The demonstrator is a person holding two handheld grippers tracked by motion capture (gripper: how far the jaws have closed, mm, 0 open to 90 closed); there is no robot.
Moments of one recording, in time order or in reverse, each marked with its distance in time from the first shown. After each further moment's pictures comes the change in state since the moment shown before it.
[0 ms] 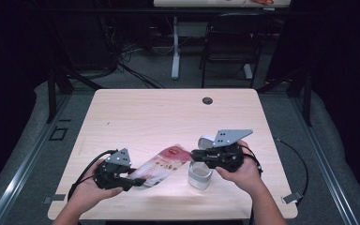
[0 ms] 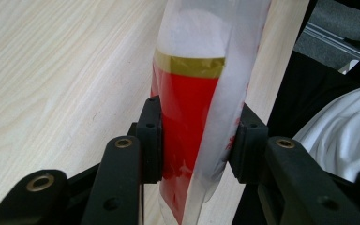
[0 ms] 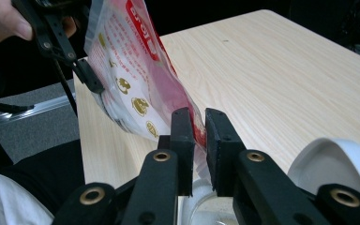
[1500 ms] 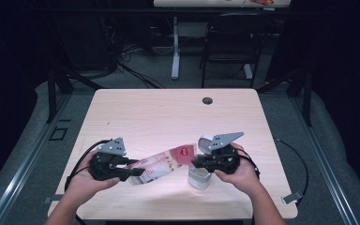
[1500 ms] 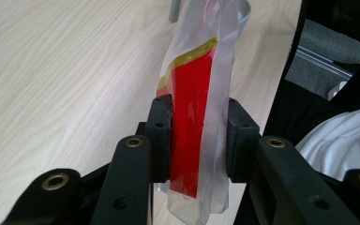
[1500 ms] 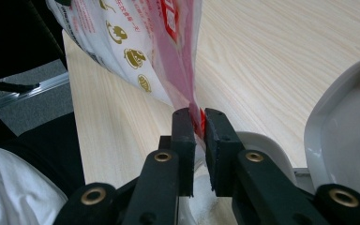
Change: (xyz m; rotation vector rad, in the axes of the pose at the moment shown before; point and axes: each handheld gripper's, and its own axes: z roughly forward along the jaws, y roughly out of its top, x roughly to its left) left arm 0.004 0.022 -0.026 -0.084 -0.002 0.004; right arm -0.012 -0.024 0.020 0.130 0.025 0.062
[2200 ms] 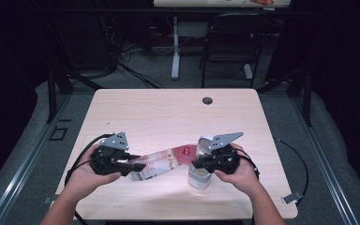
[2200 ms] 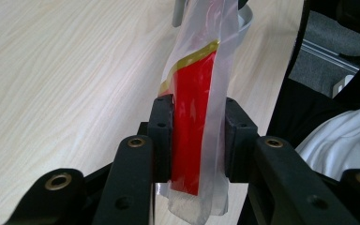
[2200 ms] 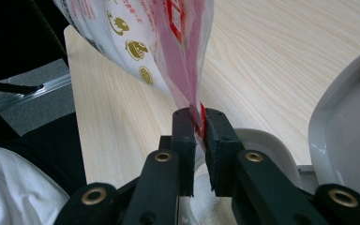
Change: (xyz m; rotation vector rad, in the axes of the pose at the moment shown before) left arm 0.001 0.018 -0.005 0.033 0.013 0.023; right arm -0.003 -0.003 0.002 0.004 0.014 0.012
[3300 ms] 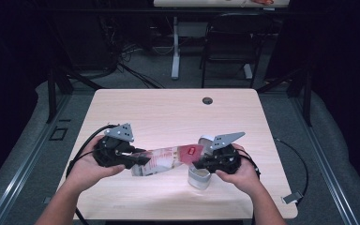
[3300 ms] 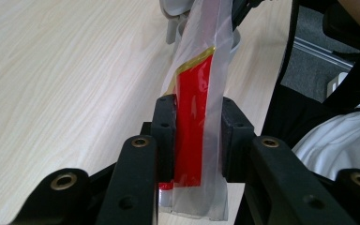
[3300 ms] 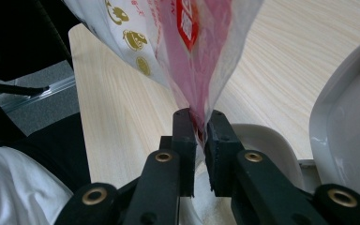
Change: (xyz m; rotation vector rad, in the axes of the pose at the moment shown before) left arm -0.003 0.031 -0.009 0.016 -0.019 0.036; right arm -0.003 -0.003 -0.002 -0.002 0.020 0.012
